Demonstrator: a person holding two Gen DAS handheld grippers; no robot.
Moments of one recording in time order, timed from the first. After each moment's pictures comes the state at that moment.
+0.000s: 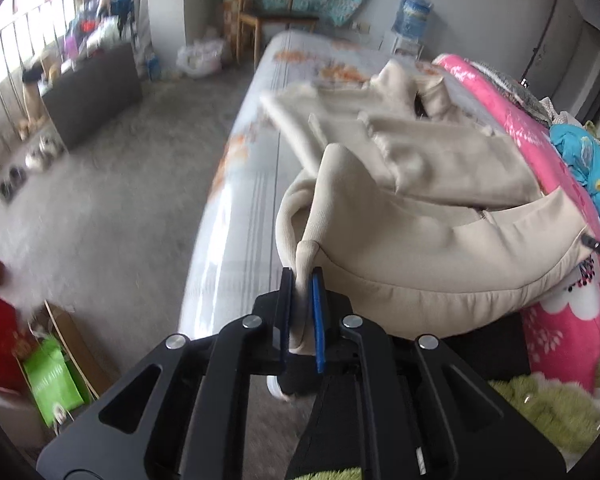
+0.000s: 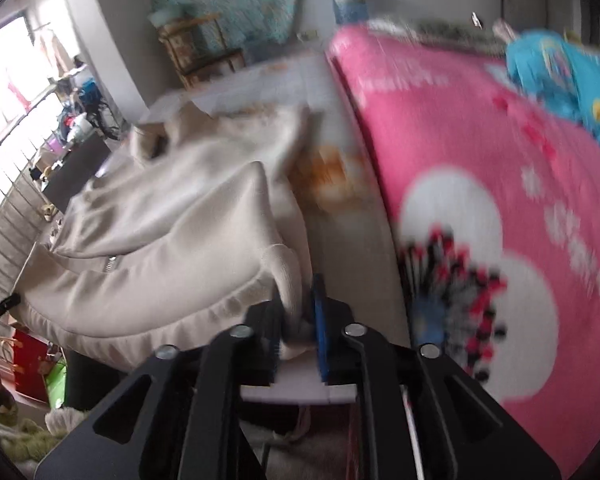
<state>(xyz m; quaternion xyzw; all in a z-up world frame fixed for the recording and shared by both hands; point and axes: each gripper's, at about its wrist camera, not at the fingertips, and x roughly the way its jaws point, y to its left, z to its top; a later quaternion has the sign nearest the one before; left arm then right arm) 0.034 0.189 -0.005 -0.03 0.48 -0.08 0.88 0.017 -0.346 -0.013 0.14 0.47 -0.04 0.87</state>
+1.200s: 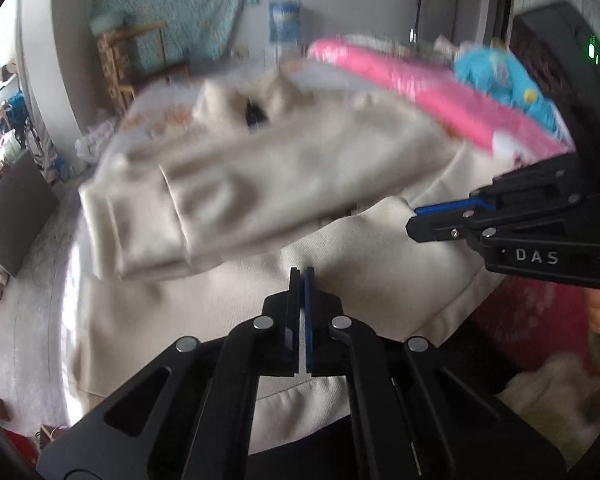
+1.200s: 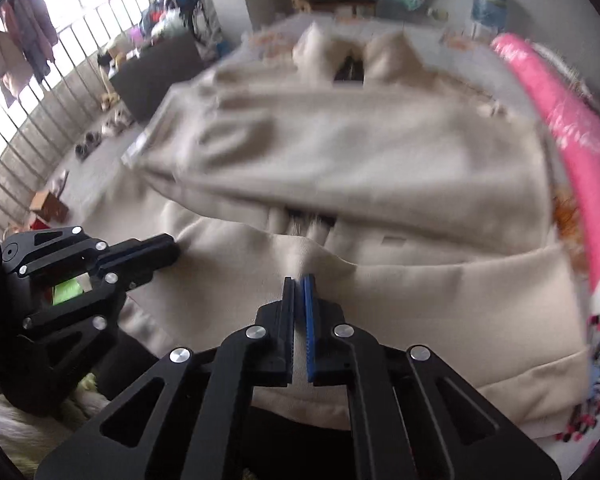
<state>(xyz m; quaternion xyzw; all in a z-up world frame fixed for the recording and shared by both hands) 0.042 0.032 -0.003 0.09 0.38 -0.24 0.89 0.090 -0.131 0.009 0.00 0.49 0.13 0.87</state>
